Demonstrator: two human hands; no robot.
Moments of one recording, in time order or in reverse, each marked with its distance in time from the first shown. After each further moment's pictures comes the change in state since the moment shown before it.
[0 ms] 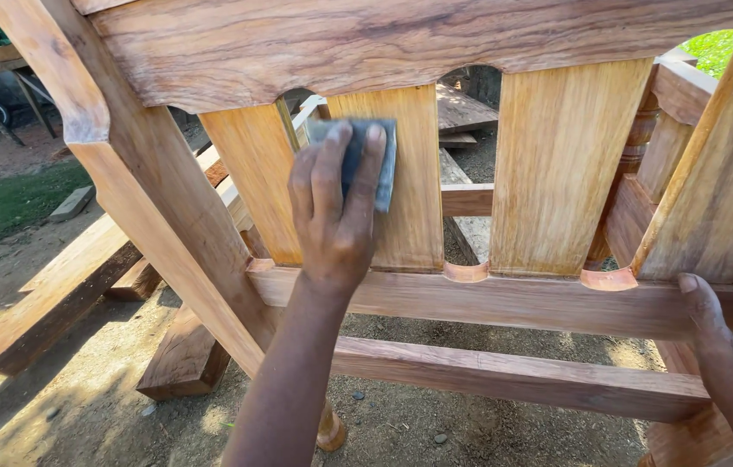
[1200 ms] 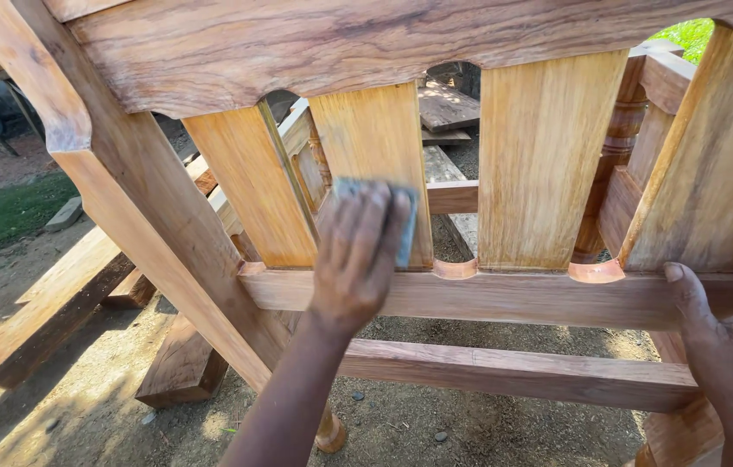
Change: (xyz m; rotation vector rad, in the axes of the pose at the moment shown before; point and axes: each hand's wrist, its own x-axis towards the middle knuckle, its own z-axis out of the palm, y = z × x) left_hand -0.059 0.018 0.019 -0.033 -0.058 0.186; right_hand 0.006 -0.060 -0.022 -0.033 0.017 -0.067
